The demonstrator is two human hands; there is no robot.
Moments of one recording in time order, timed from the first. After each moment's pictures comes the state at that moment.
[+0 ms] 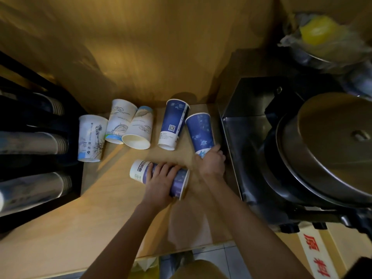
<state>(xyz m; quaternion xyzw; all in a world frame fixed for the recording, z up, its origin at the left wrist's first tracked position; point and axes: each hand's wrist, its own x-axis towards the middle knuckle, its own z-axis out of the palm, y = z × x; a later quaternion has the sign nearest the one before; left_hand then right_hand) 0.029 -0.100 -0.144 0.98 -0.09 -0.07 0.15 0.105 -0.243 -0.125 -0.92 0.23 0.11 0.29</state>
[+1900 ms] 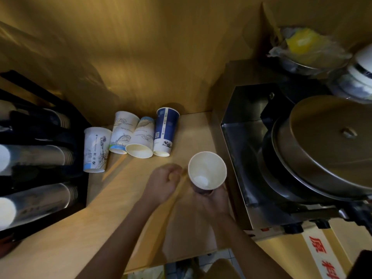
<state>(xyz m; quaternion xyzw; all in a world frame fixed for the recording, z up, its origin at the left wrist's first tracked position) 0.046 -0.096 -0.087 0.90 -0.02 -0.08 0.42 0.022 -0.261 -0.146 -0.80 0.19 0.08 0.57</state>
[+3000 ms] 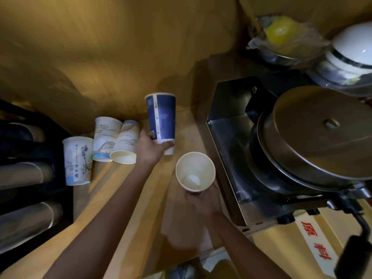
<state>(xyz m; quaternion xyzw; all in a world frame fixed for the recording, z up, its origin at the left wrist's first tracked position) 0.137 -0.111 -0.062 0.87 0.18 -0.04 0.45 0.024 -0.260 -0.147 -0.84 0.19 0.05 0.50</state>
